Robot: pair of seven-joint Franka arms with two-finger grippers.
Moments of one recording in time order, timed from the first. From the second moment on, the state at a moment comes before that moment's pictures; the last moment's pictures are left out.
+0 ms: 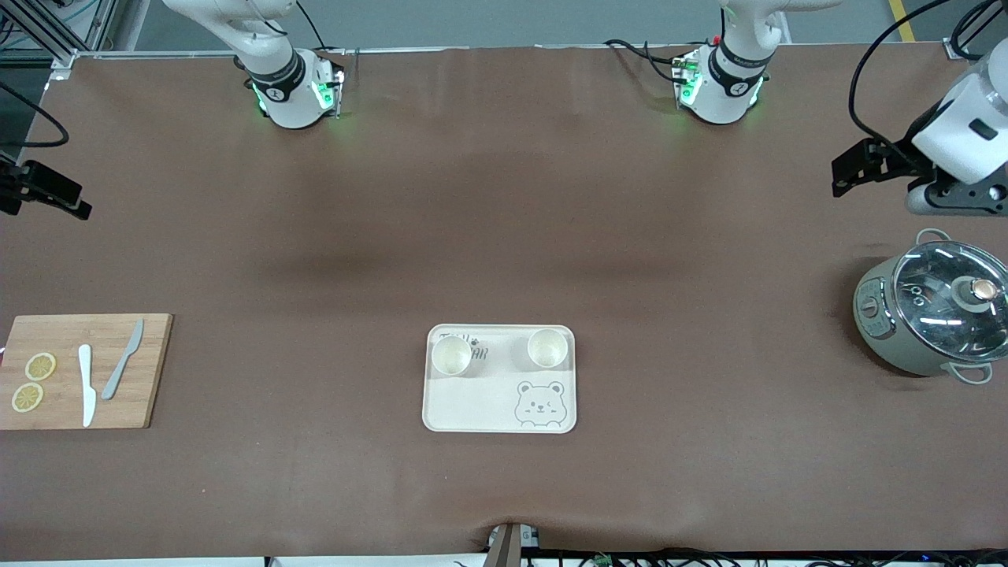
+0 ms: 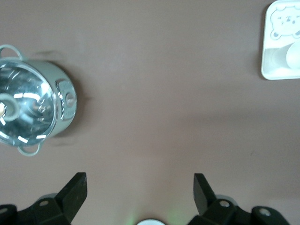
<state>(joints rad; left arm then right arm) 0.00 0.05 -0.14 -1.49 0.04 1.47 -0.06 -0.07 0.02 -0.02 -1.53 0.00 1.54 -0.01</state>
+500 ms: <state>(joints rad) -0.02 0.14 -0.15 -1.49 0.00 1.52 -0.07 -0.06 0.10 -0.02 -1.53 0.00 1.60 -0.01</state>
